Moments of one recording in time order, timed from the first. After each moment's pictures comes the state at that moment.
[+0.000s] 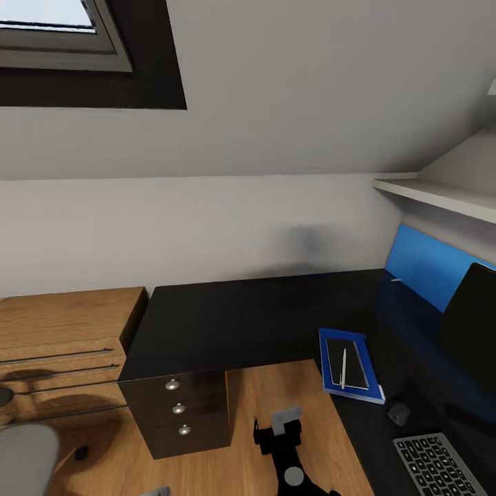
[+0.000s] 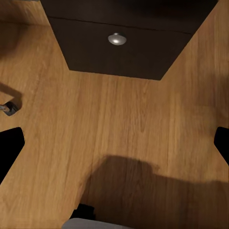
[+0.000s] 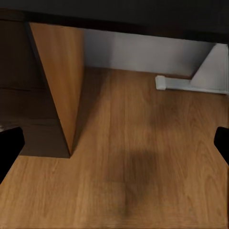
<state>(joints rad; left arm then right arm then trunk) -0.01 -0.05 -0.02 -0.80 0.20 0.00 0.17 -0.42 0.11 0.78 -0.55 -0.37 -0.16 -0.43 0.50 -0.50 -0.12</state>
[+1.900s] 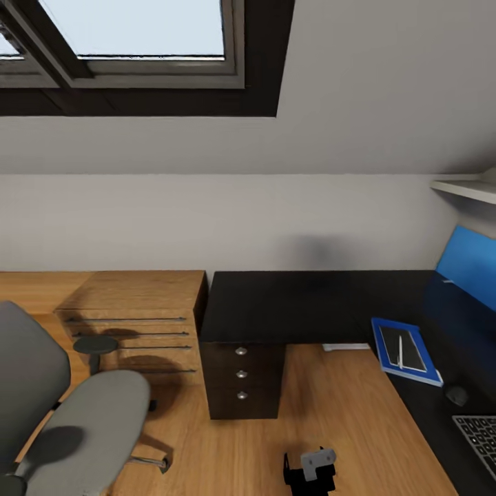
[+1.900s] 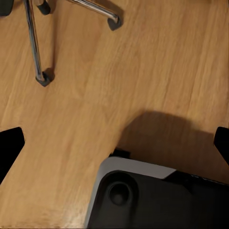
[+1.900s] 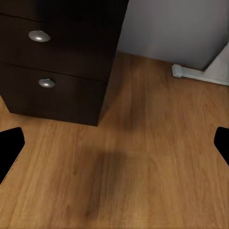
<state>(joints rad) -0.01 -0.02 -0.02 -0.34 0.20 -0.32 0.17 -0.41 0.13 0.78 -0.11 -0.37 -0.56 -0.43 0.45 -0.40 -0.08</state>
